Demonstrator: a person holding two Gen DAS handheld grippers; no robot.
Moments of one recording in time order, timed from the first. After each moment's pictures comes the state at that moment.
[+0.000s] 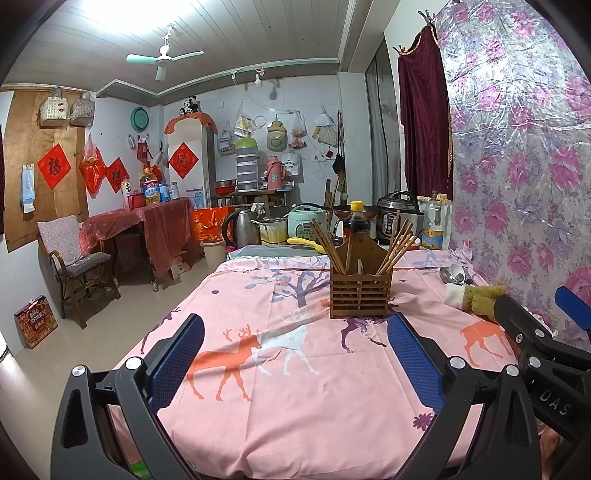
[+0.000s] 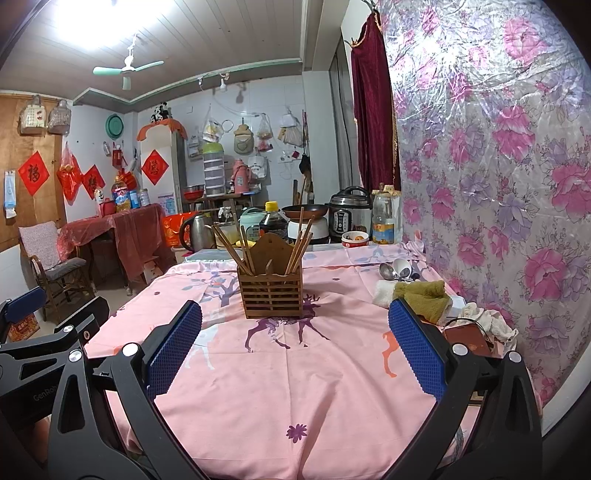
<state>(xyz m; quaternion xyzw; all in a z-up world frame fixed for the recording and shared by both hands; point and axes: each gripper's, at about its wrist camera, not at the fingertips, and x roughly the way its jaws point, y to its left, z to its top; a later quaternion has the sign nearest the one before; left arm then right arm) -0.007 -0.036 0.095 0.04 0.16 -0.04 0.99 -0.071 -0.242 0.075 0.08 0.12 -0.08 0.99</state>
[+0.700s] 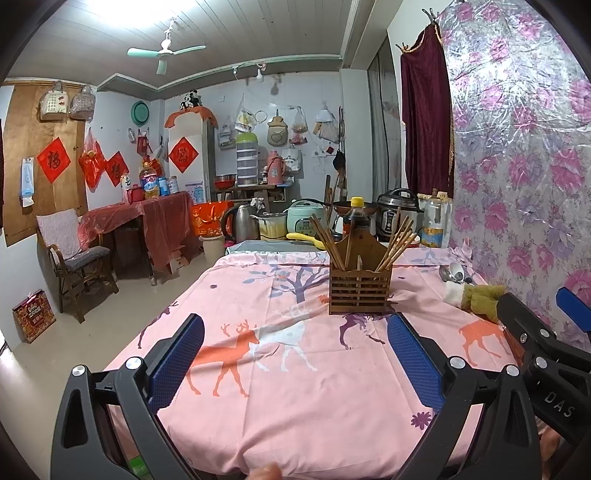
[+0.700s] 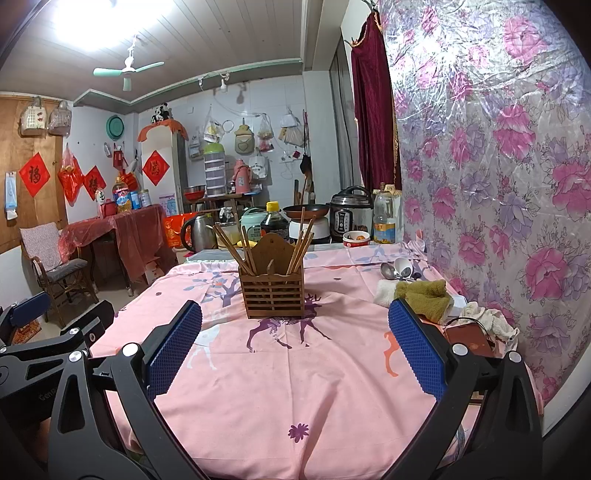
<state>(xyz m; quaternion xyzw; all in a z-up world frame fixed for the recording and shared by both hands) -0.007 -0.036 0.094 0.03 0.17 -0.04 0.98 -0.071 -0.242 0.076 0.08 0.12 -0.08 0.99</state>
